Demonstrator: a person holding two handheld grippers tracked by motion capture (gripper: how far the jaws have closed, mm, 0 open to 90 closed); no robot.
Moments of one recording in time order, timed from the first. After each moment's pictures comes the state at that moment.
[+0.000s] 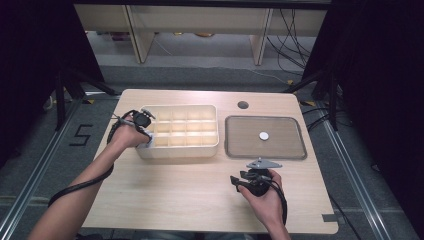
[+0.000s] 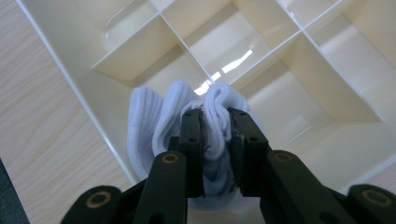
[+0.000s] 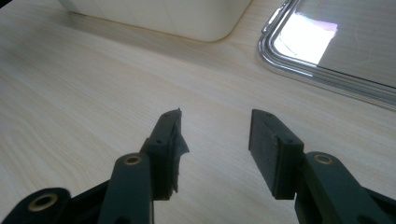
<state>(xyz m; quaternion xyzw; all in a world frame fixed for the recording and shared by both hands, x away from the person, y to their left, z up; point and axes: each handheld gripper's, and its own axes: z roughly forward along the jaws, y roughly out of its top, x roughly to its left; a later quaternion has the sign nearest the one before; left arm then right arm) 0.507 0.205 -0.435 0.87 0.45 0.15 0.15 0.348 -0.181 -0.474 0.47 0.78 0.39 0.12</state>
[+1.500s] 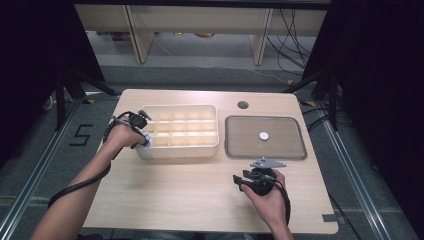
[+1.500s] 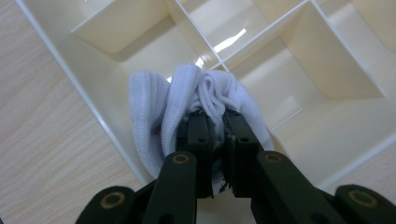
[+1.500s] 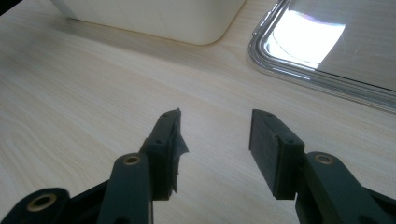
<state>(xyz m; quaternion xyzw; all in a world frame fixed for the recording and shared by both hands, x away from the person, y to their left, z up) 0.508 0.218 -0.440 0.86 0.48 0.09 0.14 0.347 -0.188 -0.470 0.48 0.77 0.40 0.11</state>
